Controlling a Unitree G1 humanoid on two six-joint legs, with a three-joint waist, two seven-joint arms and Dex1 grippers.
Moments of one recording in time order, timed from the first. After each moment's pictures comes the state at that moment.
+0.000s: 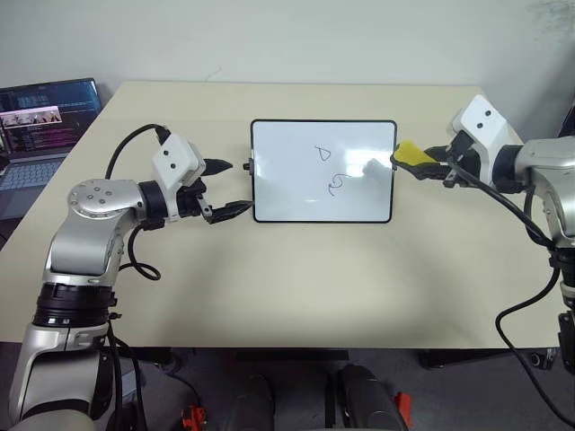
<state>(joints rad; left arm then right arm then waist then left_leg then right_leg) -0.61 0.78 0.04 0.05 -0.28 0.36 -1.02 -0.85 -0.85 0.08 0.01 0.14 0.73 0.97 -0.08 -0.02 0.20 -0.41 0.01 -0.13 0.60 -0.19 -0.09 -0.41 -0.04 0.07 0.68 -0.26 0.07</state>
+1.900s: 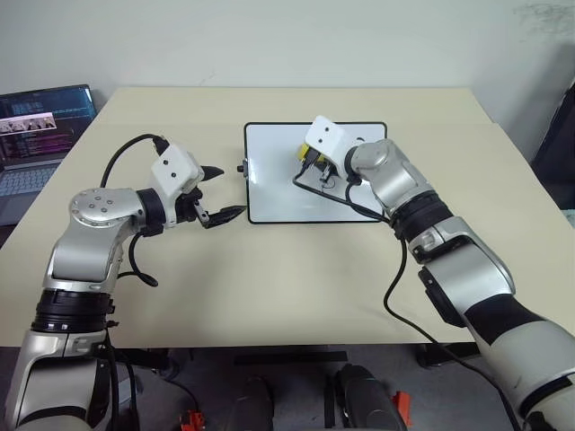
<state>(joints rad) -0.56 0.79 0.04 0.06 -0.23 0.34 -0.97 -1.26 -0.18 0.38 0.86 -0.27 0.34 0.58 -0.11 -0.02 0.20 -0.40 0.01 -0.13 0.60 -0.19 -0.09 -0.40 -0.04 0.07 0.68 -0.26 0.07</state>
